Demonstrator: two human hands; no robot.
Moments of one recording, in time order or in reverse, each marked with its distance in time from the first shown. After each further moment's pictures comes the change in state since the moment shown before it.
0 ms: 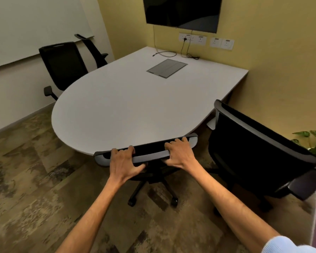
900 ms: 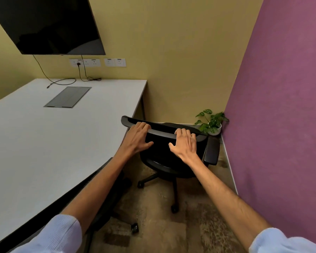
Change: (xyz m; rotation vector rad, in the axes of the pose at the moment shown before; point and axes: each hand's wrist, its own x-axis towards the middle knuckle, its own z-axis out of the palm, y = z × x) left_hand 0.184 0.325 0.007 -0.255 -0.056 0.863; right_hand -0.148 0.217 -0.080 -0.163 0.225 0.968
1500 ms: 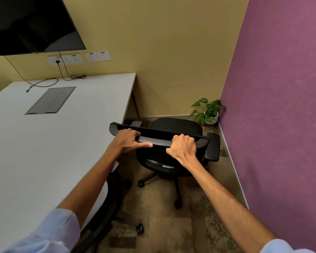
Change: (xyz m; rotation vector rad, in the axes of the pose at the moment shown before) left_hand 0.065 -0.054 0.028 -0.092 -0.261 0.020; right_hand 0.041 0.001 0.018 -0.095 -0.113 0.064
